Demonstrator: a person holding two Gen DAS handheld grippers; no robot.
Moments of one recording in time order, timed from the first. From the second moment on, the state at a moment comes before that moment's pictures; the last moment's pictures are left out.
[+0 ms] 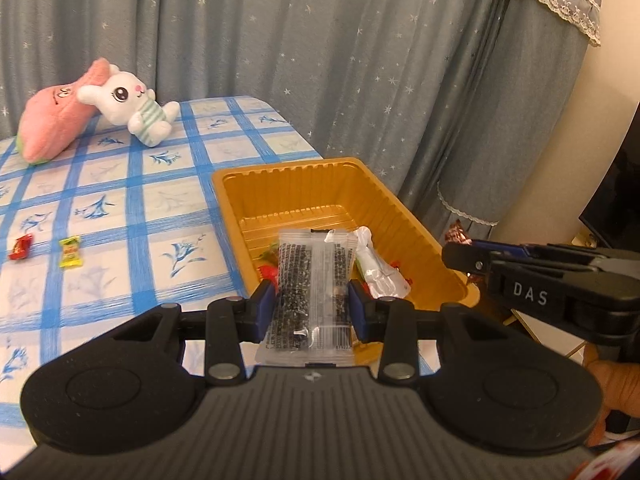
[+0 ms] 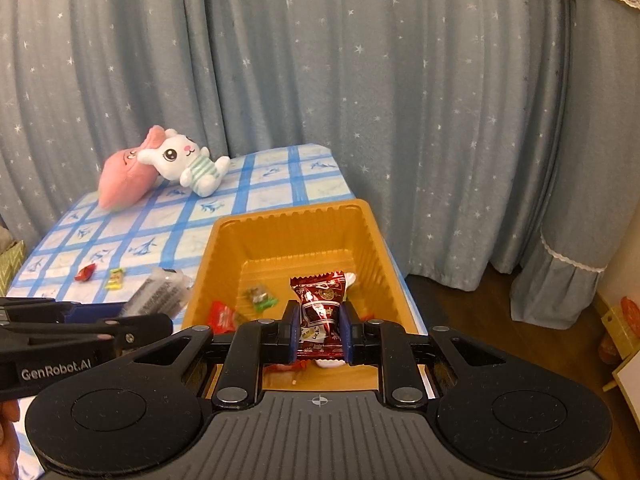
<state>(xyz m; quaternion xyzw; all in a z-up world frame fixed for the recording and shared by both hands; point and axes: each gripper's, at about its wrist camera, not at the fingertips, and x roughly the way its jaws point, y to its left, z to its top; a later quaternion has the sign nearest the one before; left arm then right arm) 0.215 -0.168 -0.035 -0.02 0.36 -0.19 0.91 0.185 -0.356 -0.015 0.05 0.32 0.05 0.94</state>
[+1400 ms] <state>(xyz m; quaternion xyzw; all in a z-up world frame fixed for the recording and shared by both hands) 0.195 -0.105 -0.056 -0.06 0.37 -0.13 0.92 0.224 -0.368 -0.029 0.12 0.32 0.08 0.94</state>
